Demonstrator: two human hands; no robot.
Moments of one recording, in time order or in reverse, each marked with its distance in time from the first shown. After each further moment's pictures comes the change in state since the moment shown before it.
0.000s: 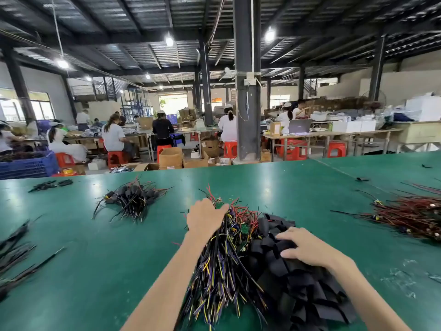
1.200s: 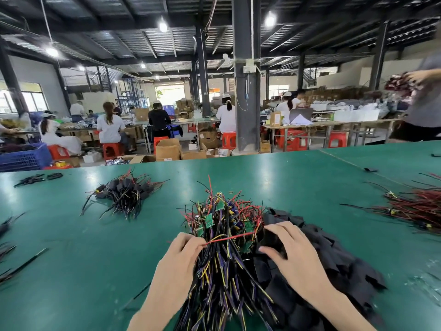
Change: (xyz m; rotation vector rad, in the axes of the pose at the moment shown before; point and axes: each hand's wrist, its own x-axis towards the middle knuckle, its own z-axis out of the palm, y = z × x) left_hand -0.077 -0.099 0.012 -0.128 0.164 0.499; right_hand 0.002 -0.043 0.060 0.142 0.744 -0.191
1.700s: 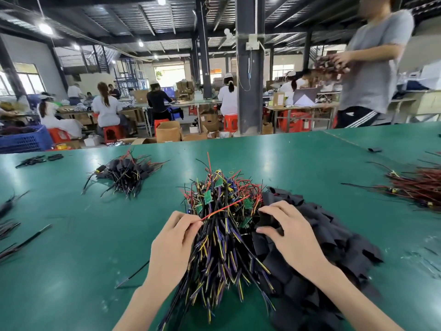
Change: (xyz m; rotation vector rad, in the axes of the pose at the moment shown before) left_hand -0.007 0.004 0.004 -0.034 0.128 -0.094; right_hand -0.004 -0.005 -0.001 0.101 -0.059 0.014
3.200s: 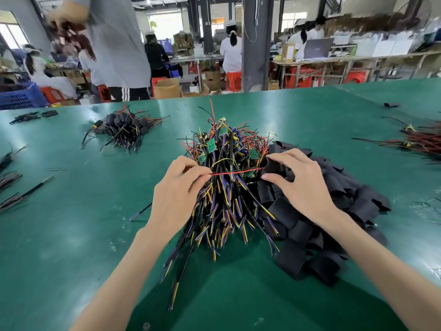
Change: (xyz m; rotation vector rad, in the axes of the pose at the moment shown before) left_hand -0.002 -0.003 -0.001 0.103 -0.003 0.125; right_hand 0.000 0.001 0.002 0.089 0.032 0.043
